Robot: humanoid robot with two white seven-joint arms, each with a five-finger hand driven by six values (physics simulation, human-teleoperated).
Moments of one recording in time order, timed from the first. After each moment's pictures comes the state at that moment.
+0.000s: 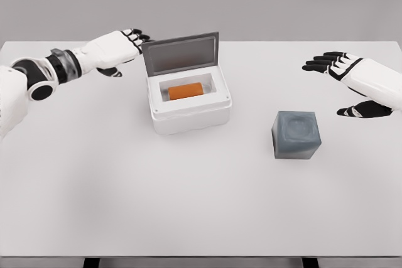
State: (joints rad) left arm -0.94 0.51 -0.90 -0.85 -0.84 -0.61 0.05; right arm -0.18 -0.73 -0.06 -1.69 0.24 -0.61 0.61
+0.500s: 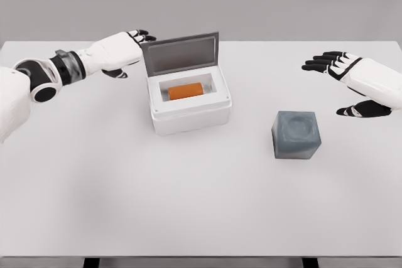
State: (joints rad) left arm -0.93 0.51 -0.89 -0.90 -0.84 -0.61 0.06; right arm -0.18 -0.73 -0.06 -1.69 0.24 -0.61 0.61
